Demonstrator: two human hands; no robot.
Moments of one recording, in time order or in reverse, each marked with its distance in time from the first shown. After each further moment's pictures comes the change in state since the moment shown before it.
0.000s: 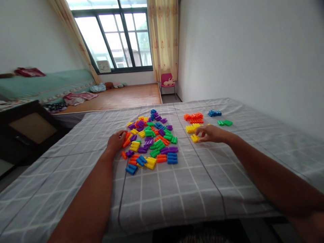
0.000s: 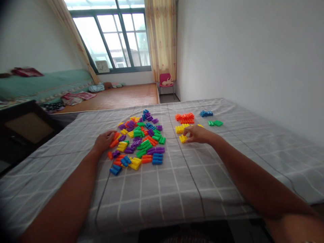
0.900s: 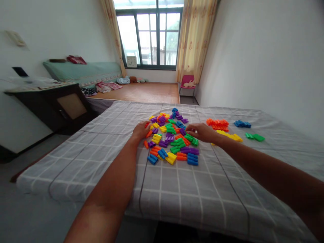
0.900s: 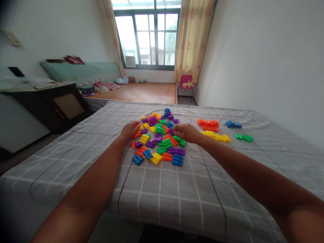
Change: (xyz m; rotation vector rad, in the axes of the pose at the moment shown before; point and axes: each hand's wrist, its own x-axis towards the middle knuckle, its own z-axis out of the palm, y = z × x) left_hand -0.003 0.007 0.008 -0.030 0.026 0.050; right_hand 0.086 -0.112 0.020 -0.015 0.134 -0.357
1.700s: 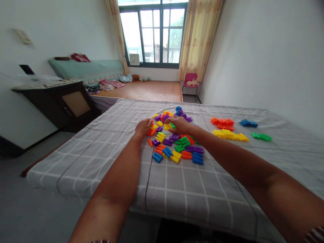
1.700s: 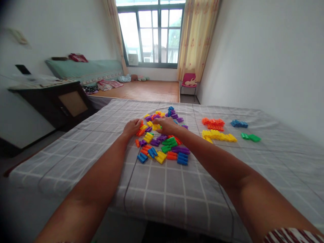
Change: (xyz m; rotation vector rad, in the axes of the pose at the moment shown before) left_hand -0.001 0.003 -0.012 0.062 -0.016 -0.108; right_hand 0.090 -0.056 0.035 -0.093 -0.059 -0.141
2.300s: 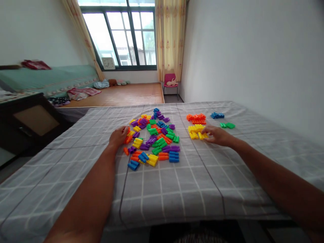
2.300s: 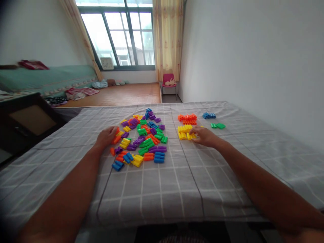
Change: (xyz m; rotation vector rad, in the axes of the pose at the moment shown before) left_hand 0.001 0.002 -0.005 0.052 -0.009 0.004; right_hand -0.251 0.122 -0.037 0.045 0.114 0.400
